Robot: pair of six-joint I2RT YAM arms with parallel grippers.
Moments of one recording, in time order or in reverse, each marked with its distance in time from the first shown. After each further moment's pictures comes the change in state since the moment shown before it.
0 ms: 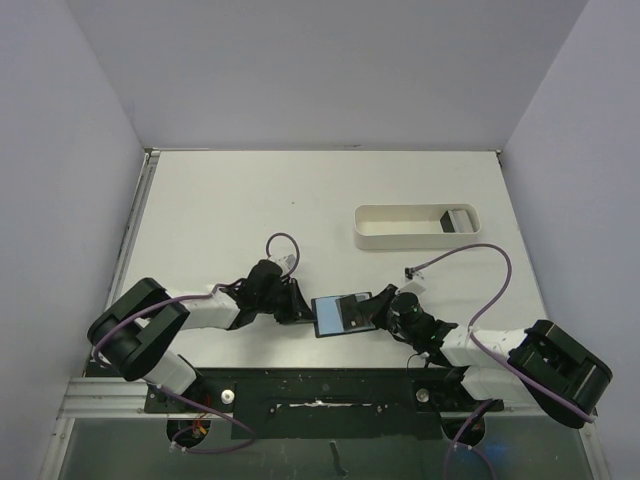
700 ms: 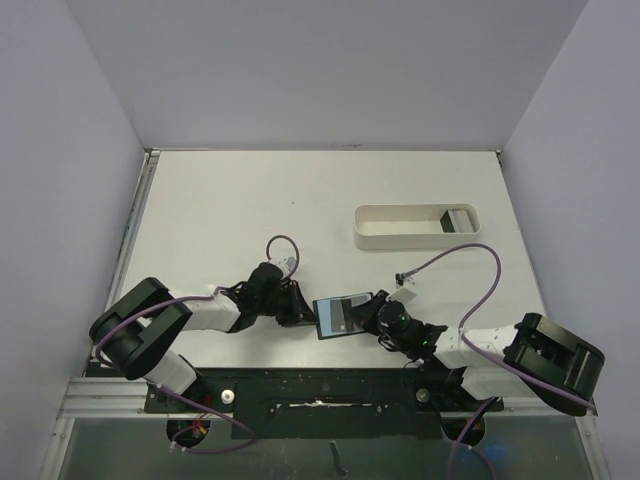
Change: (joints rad) left arm -0.021 0.010 -0.026 0.065 0.004 -0.056; right arm 0.159 0.031 0.011 -0.003 0.158 0.052
